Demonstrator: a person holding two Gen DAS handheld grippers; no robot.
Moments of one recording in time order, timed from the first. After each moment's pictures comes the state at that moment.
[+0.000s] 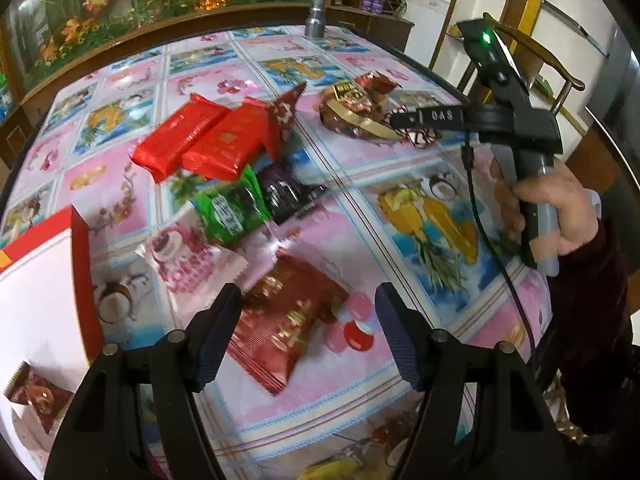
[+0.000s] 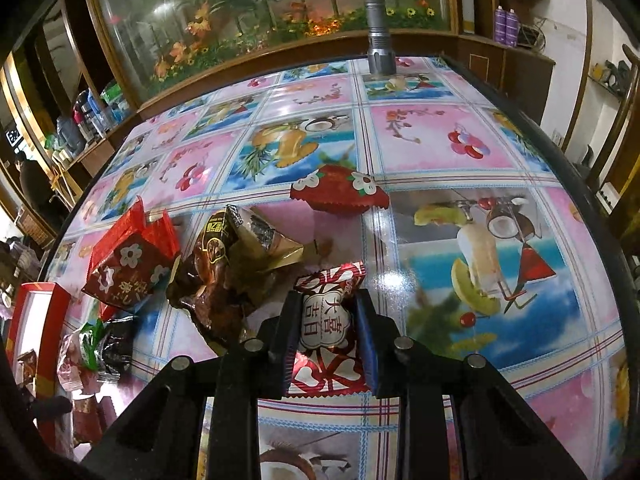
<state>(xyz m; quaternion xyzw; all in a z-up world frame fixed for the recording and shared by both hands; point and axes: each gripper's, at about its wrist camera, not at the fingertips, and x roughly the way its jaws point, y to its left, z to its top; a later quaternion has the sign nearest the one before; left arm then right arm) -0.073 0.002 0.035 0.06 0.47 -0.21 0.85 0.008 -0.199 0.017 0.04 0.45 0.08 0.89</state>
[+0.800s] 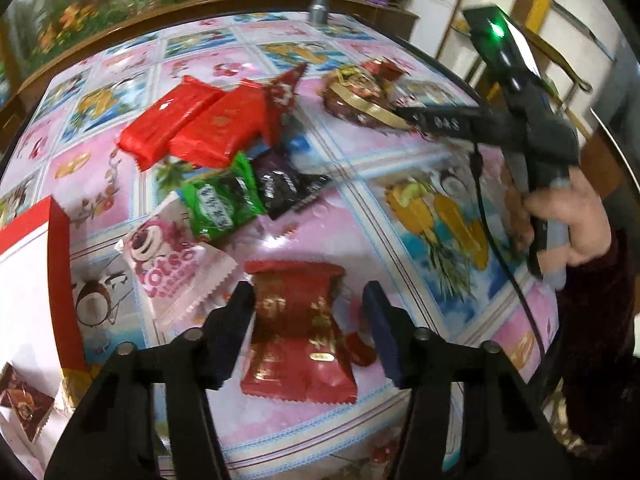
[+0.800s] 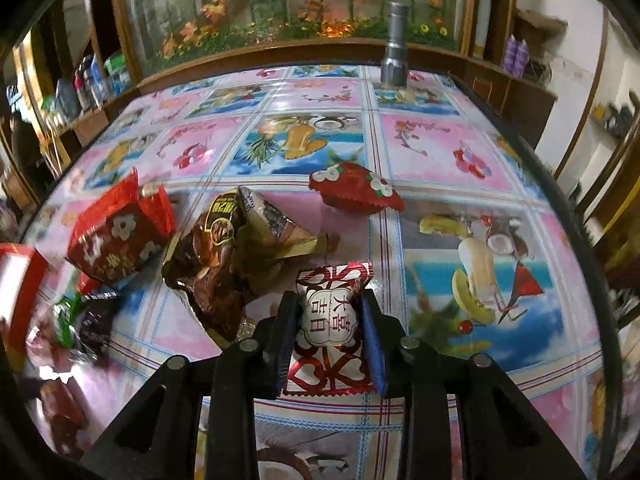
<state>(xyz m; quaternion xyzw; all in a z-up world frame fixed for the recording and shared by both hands) -0.060 -0.004 0.020 0.04 0.49 -0.20 0.84 0.001 -0.172 0.016 -0.05 0.44 0.06 0.90</state>
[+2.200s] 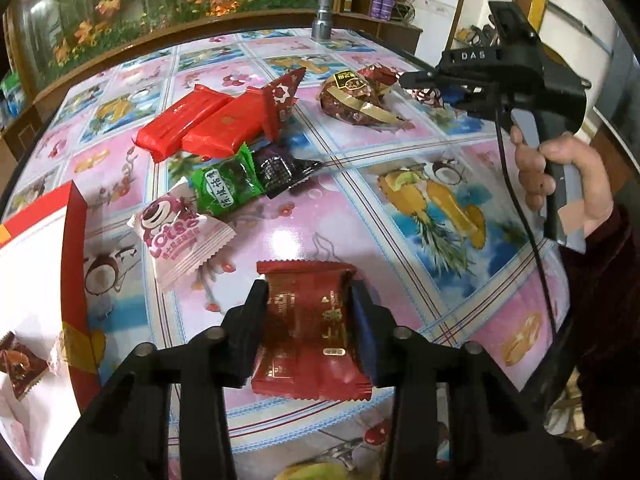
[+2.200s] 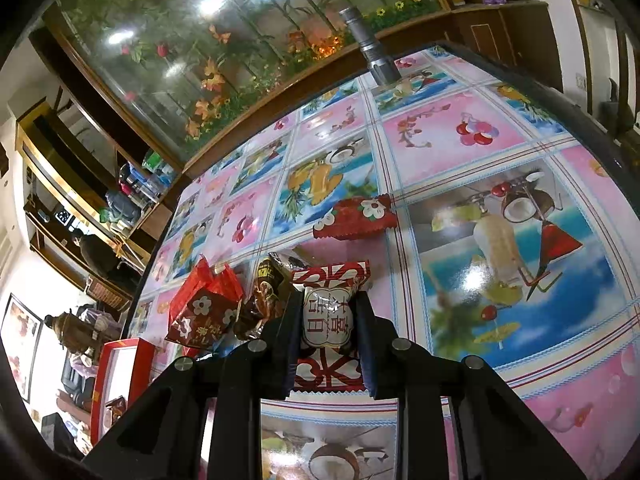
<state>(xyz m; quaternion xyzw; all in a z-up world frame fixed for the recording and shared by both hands) -0.090 -0.004 0.018 0.05 0.46 -0.19 0.87 0.007 -0.235 0.028 0.21 0.42 0.15 0.87</state>
